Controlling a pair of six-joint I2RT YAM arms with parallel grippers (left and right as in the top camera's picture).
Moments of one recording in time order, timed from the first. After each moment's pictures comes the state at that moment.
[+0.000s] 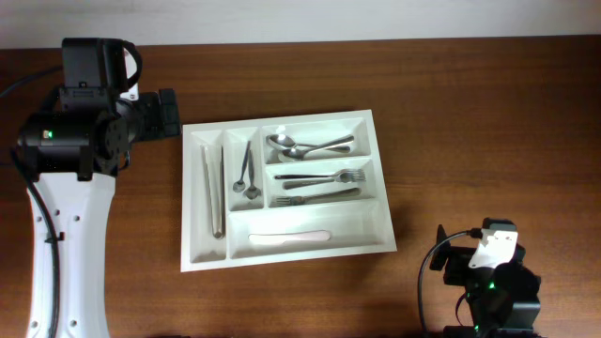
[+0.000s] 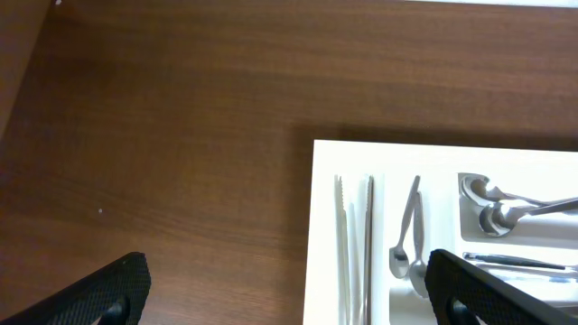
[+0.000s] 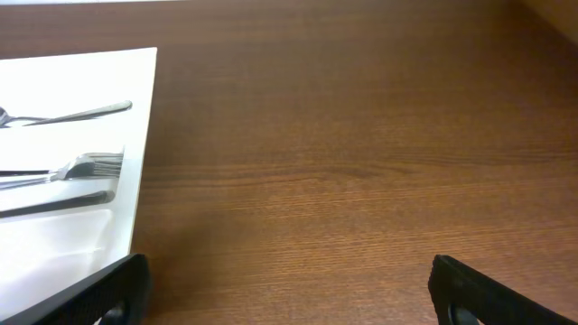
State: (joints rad) left arm -0.02 1.51 1.80 -1.19 -0.18 -0.08; right arm -0.07 0.17 0.37 -0.68 0.06 0.00
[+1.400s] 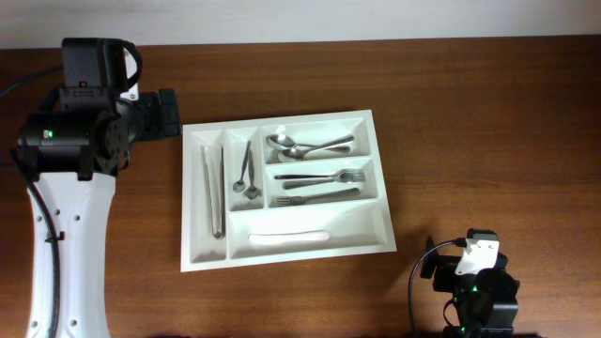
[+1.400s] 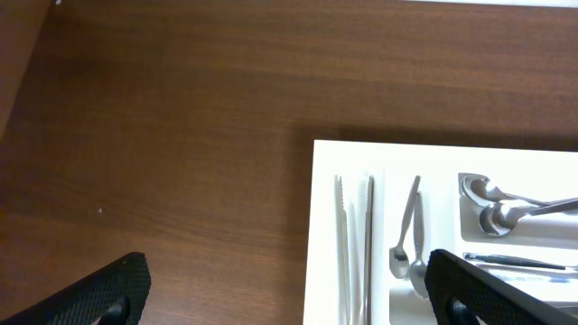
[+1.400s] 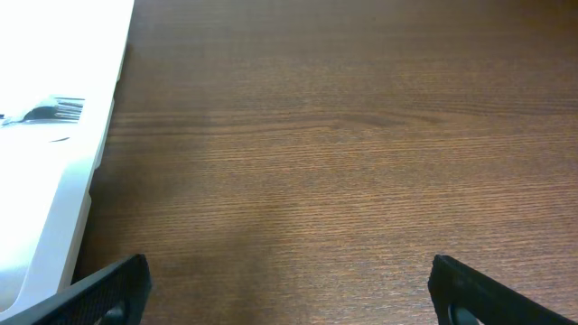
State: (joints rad) left arm -0.02 1.51 1.80 -1.19 -0.18 -0.08; right arm -0.07 0.01 0.17 -0.67 0.05 0.00
